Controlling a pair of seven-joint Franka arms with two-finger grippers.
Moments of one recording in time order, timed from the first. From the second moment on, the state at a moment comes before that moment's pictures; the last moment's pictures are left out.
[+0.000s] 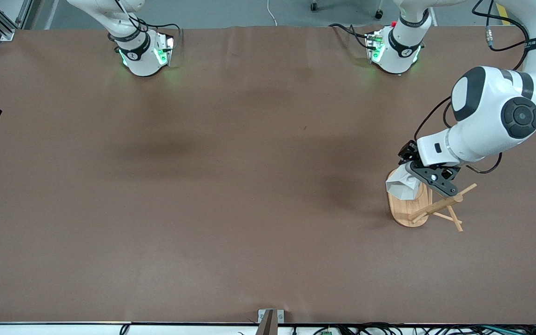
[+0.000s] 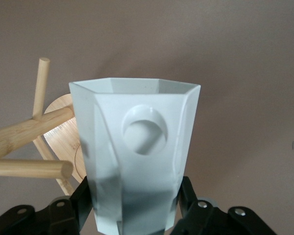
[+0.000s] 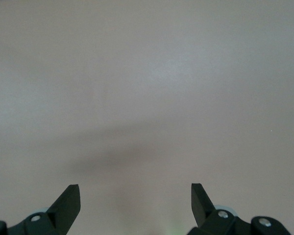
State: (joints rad) left arm 0.06 0.20 -0.25 -1.87 -0.06 2.01 0.47; right arm -0.13 -0.01 -0.02 -1.48 0.01 1.46 0.02
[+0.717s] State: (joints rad) left arm 0.06 0.23 -0.19 -1.87 -0.16 2.02 0.58; right arm -0.13 -0.01 -0.02 -1.48 0.01 1.46 0.02
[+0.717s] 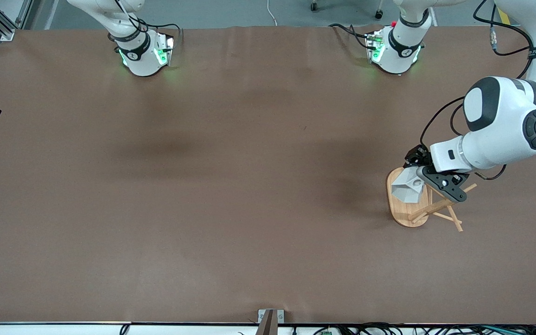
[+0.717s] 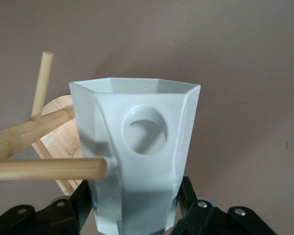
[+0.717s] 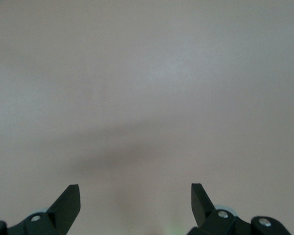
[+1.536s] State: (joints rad) left arm 0.06 0.24 -0.15 -1.85 -0.16 2.03 0.62; right arm -0.13 -0.01 -0.02 -1.48 0.00 1.46 0.02
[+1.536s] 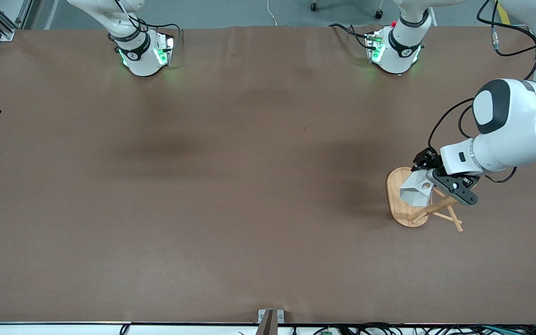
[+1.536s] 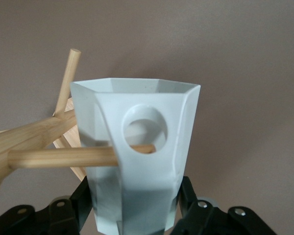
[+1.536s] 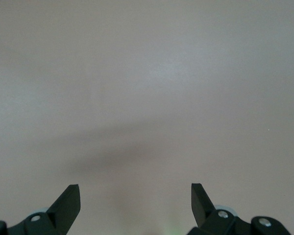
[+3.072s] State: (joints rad) left arm -0.02 0.07 -0.08 -1.76 -0.17 1.83 0.16; right arm -0.14 -0.01 -0.02 -1.48 -0.01 1.46 0.02
